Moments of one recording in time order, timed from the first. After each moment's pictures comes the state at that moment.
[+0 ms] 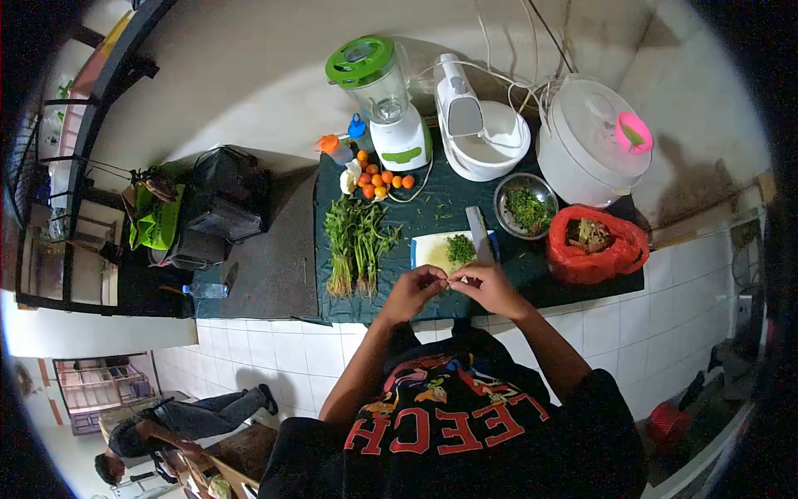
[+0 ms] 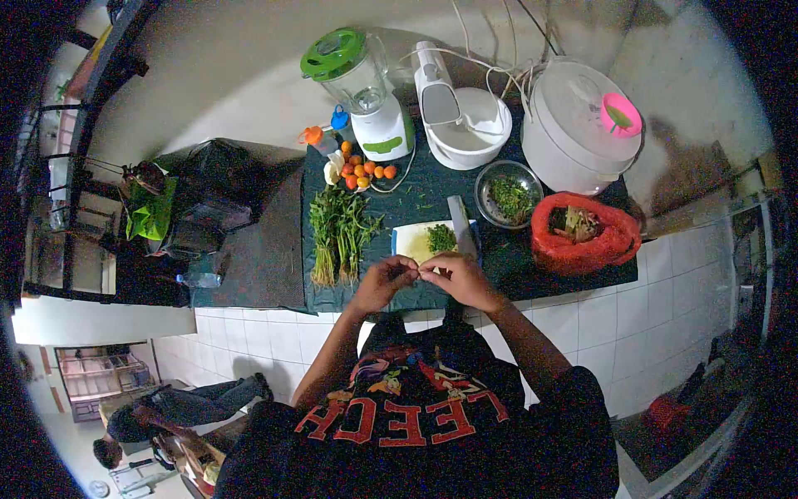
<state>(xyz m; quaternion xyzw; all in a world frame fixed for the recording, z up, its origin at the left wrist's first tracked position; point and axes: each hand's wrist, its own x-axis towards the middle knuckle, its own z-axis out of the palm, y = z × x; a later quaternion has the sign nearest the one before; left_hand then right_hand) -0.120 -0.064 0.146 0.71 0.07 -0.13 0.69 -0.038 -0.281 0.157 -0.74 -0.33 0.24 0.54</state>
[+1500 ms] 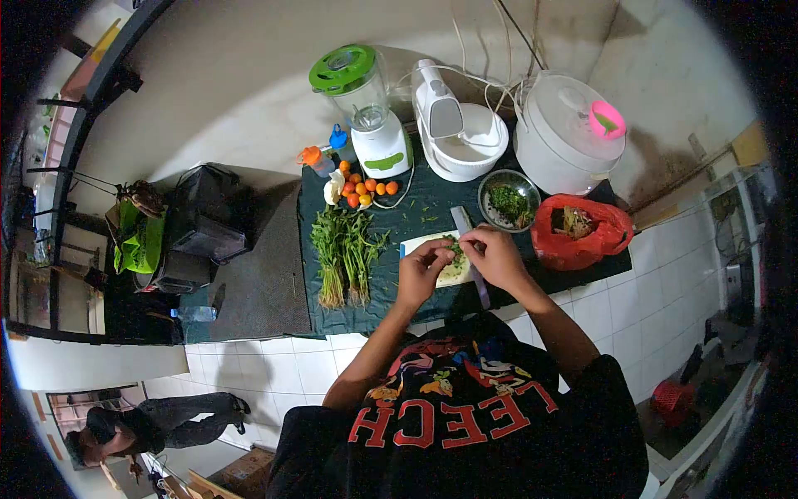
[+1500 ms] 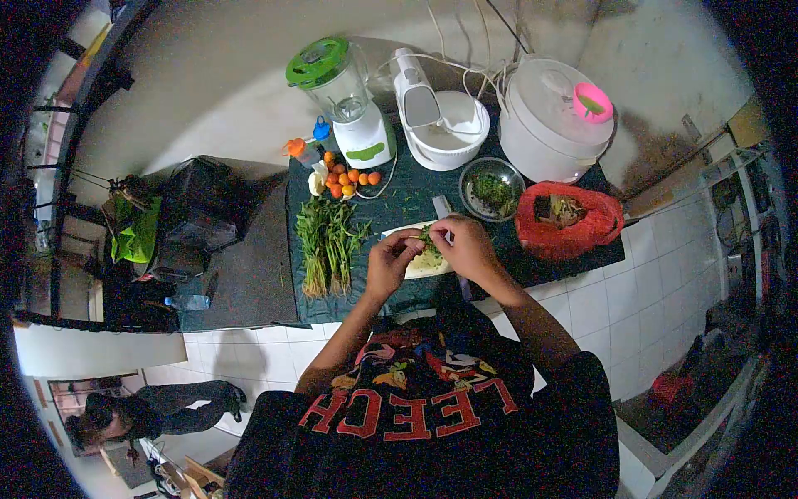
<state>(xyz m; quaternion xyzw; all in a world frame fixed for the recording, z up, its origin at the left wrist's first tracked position) -0.084 -0.092 0.140 0.65 0.04 0.01 0.76 -0.014 -0.277 0.187 -0.84 -0.24 0.07 0.49</state>
